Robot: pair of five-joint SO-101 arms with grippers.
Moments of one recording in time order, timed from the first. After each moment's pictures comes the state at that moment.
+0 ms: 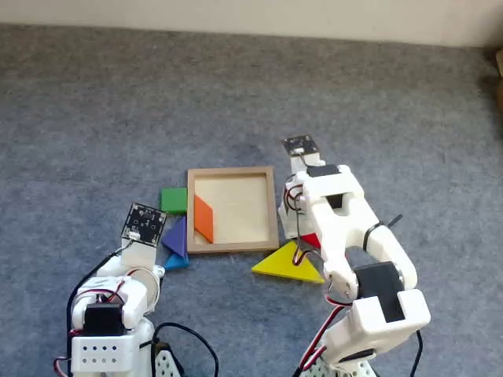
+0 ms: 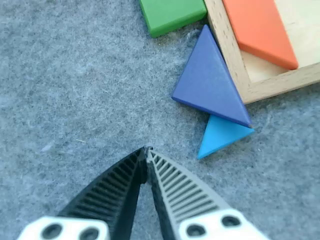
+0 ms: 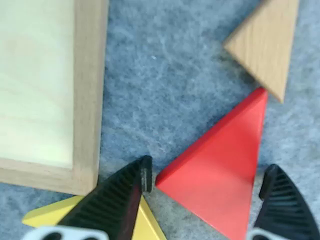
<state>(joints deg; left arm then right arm) -7.6 -102.2 96.0 74.4 -11.2 -18.1 5.1 30.3 59.3 5.8</state>
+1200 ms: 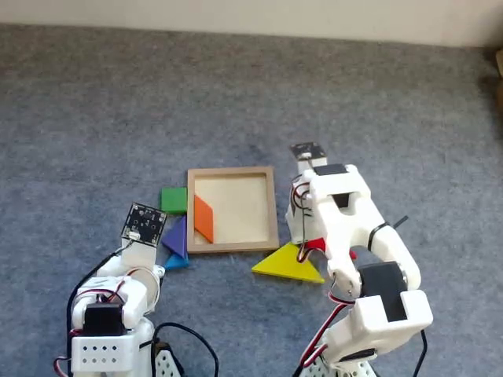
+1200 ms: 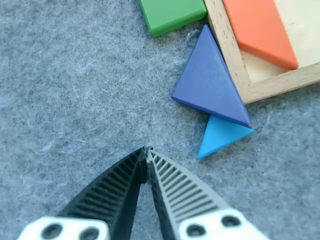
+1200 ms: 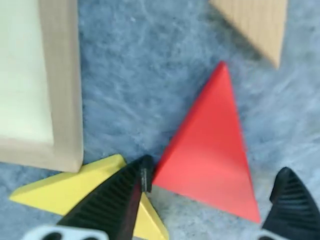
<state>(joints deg) -7.6 -102.2 96.0 74.4 -11.2 -16.0 5.1 30.3 64.6 8.0</state>
